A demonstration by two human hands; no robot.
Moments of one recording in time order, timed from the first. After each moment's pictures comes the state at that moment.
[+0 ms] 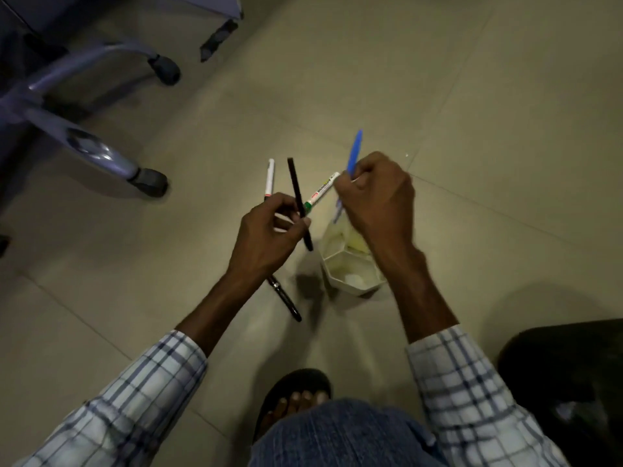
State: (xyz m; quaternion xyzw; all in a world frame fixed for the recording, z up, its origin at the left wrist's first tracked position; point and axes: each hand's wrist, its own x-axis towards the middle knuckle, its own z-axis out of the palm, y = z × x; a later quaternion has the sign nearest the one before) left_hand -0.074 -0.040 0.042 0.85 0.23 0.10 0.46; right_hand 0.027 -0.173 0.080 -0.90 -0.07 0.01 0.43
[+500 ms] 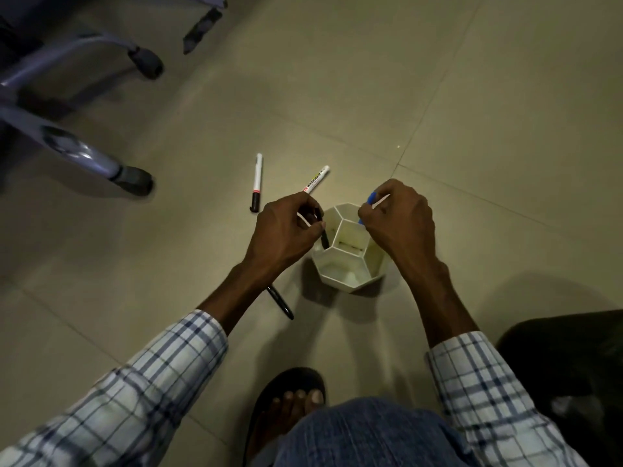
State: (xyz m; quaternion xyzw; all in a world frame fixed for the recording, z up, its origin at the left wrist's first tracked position) left_hand -0.047 -0.065 0.031 0.90 0.19 0.05 0.39; right_hand 0.041 -0.225 0.027 -0.93 -0.05 0.09 0.35
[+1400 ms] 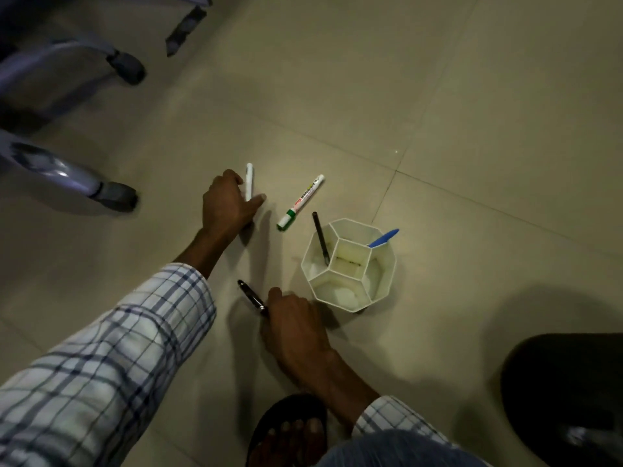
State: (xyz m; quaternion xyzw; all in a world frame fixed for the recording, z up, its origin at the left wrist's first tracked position) left_hand 0.019 0.054 -0.040 0.92 0.34 0.01 0.20; right_hand -0.087 -0.147 -0.039 -0.91 -0.31 0.21 0.20
